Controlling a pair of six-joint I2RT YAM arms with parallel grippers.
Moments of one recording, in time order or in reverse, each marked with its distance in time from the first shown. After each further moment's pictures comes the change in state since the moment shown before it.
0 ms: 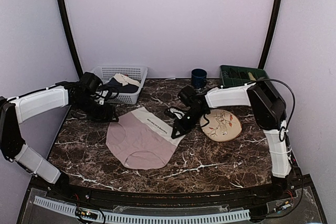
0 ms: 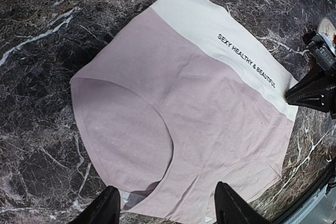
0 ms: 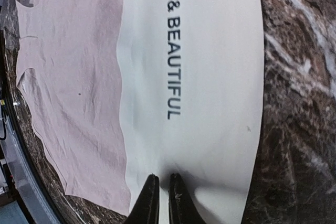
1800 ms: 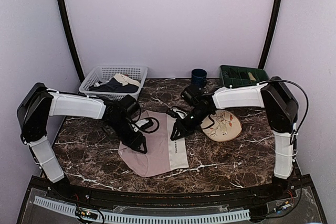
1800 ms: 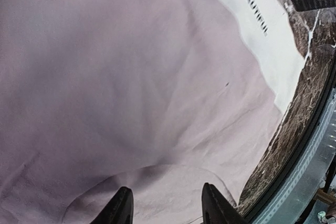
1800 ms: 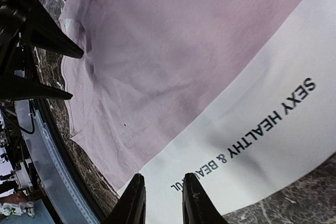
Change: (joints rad) left arm -0.352 0.314 0.040 0.079 0.201 0.170; right arm 0.018 -0.203 -0.196 0.080 -0.074 0.156
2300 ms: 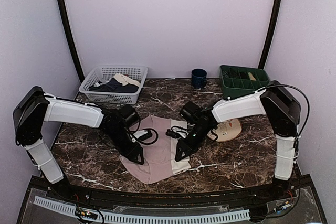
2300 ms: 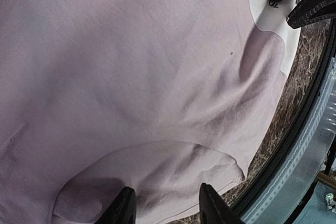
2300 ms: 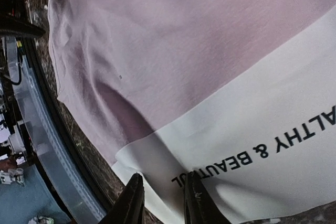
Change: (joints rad) left arm -0.063 -0.055 -0.134 0.008 0.023 -0.028; right arm 0.104 -0.034 -0.184 -0.002 -0.035 -0.063
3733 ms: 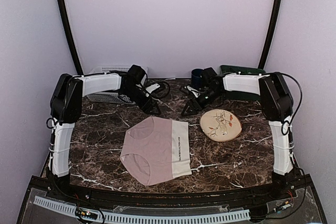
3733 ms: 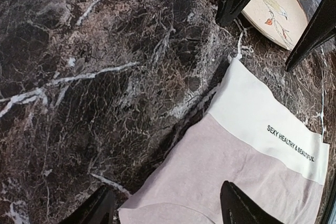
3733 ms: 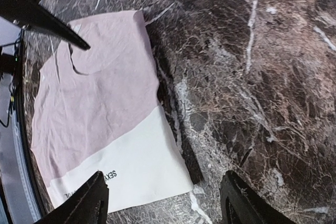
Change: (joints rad) left arm 0.263 0.518 0.843 -0.053 0.094 0.501; right arm -0.377 0.197 0.447 -0.072 -0.085 -0.384
